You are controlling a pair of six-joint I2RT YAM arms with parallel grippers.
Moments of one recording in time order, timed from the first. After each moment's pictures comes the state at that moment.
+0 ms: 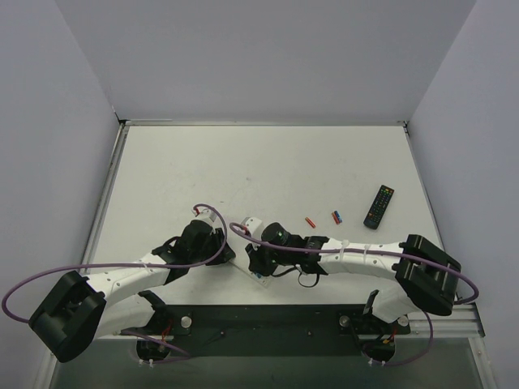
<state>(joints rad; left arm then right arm) -0.69 1.11 0.35 0.01 0.03 -0.78 1.08 1.44 0.70 0.00 -0.12 0.21</state>
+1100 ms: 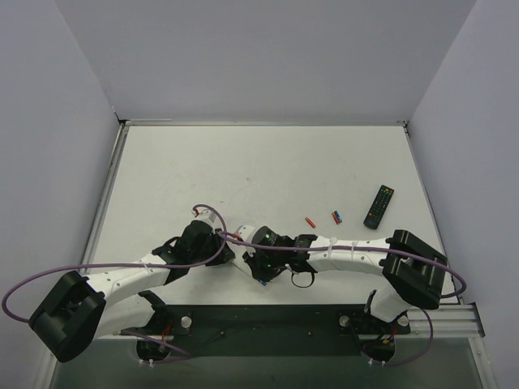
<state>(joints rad) -0.69 1.11 0.35 0.00 0.02 -0.80 1.12 1.53 0.77 -0.16 -0.11 0.17</state>
